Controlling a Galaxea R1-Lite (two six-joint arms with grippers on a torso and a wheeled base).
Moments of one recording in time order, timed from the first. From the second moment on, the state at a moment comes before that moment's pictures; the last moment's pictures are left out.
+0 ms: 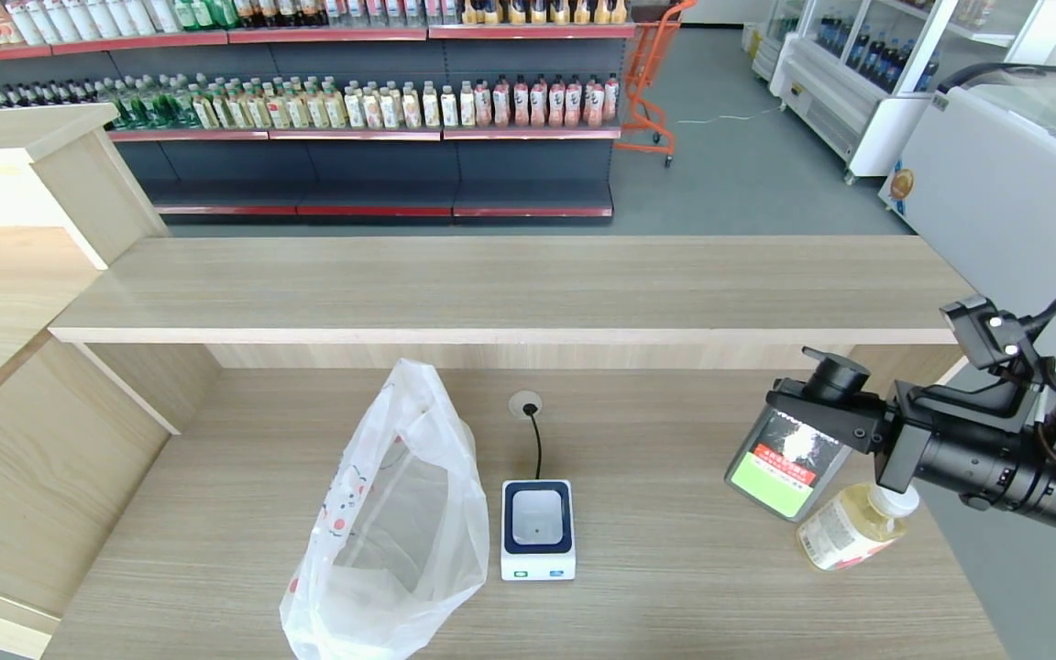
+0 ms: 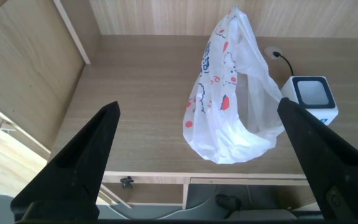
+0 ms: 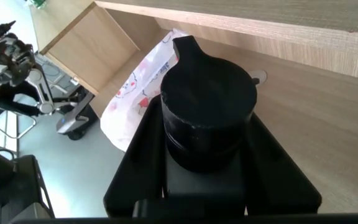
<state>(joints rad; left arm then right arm) 0.00 0.00 0.00 0.00 -0.02 0.00 0.11 1.64 -0.39 -1.27 0.82 0.20</state>
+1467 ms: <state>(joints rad) 0.00 0.00 0.00 0.00 -0.02 0.00 0.12 1.61 -0.33 -1.22 0.81 0.21</state>
